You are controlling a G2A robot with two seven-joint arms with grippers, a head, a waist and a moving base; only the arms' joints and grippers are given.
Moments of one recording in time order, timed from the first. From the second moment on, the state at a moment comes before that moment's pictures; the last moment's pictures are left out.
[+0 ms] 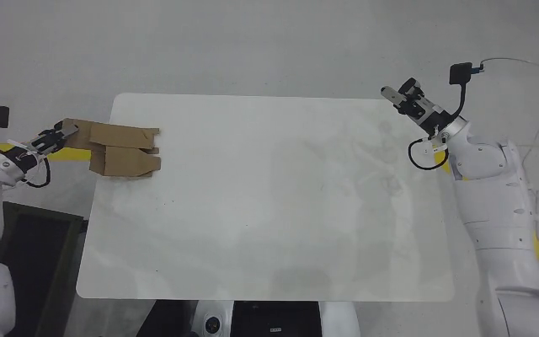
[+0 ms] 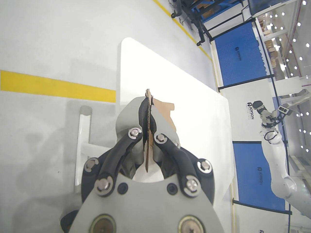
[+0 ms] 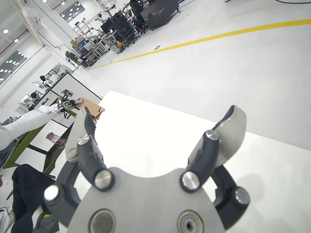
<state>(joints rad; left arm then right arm) 0.49 -0.77 -1.38 -0.28 0.00 -0.89 -0.93 -0.76 -1.08 1.39 -1.08 -0.29 -0.72 0.50</state>
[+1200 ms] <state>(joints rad) 0.27 -1.02 -0.85 -0.56 -0.28 -0.91 -0.91 -0.76 -1.08 1.39 -1.08 -0.29 -0.72 0.50</state>
